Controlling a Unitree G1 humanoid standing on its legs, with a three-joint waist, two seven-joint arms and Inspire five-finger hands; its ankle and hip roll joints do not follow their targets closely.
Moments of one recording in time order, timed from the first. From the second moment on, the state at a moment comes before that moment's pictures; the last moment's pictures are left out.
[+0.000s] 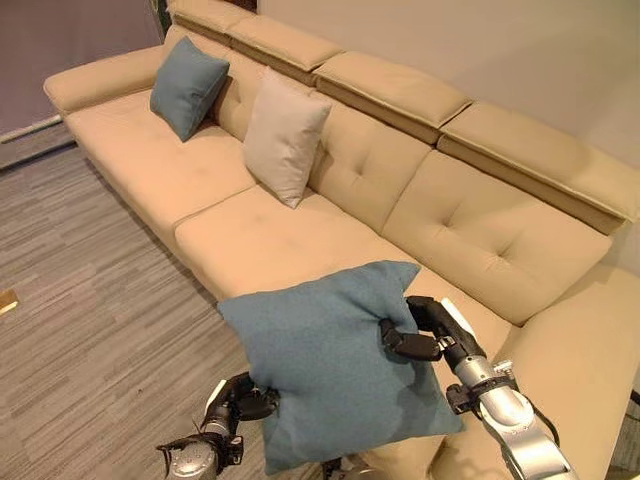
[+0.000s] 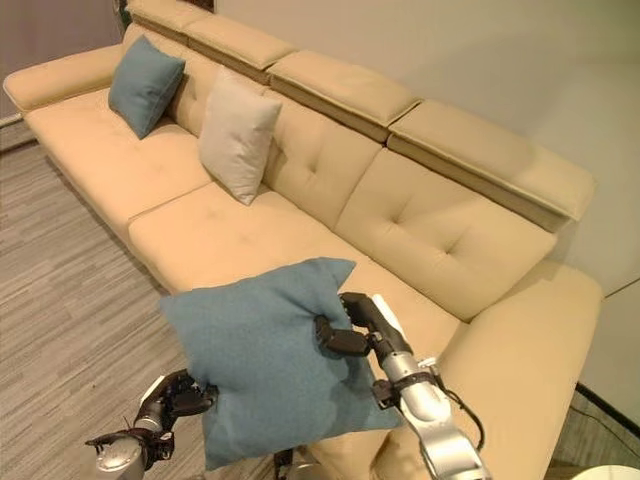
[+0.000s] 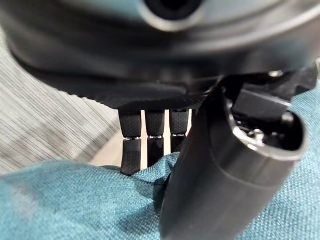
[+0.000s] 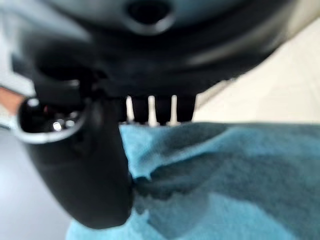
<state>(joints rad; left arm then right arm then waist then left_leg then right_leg) 0.20 0.33 -0.23 0.39 -0.38 0.00 0.01 0.11 -0.48 0.15 0.00 0.05 -0.07 0.04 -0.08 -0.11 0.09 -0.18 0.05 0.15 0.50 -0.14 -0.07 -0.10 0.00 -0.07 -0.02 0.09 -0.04</state>
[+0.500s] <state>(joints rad) 0.14 0.40 -0.25 0.38 -0.38 0.00 0.01 0.09 -0.44 0.16 0.06 0.04 -0.05 0.02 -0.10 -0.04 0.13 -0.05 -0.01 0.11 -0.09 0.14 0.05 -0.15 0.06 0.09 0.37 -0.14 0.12</state>
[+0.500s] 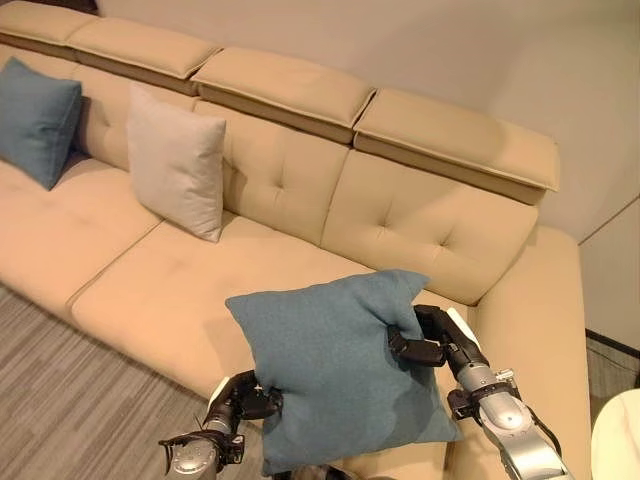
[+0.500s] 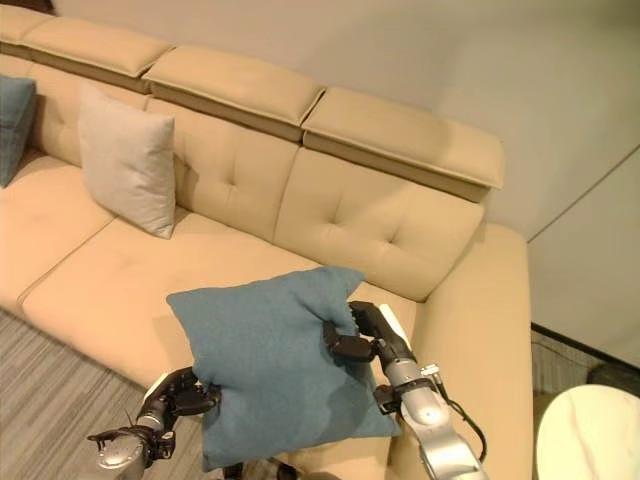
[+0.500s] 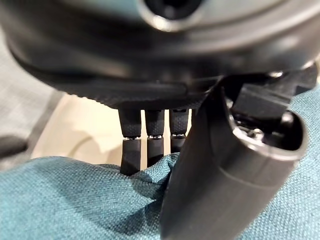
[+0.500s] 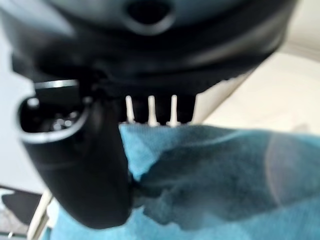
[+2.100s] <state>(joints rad) -0.13 0.37 -0.26 0.33 -0.36 0.00 0.26 -0.25 -0.37 0.20 0.19 0.00 -0.03 -0.29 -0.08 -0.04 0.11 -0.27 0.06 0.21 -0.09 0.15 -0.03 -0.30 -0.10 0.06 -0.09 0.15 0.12</state>
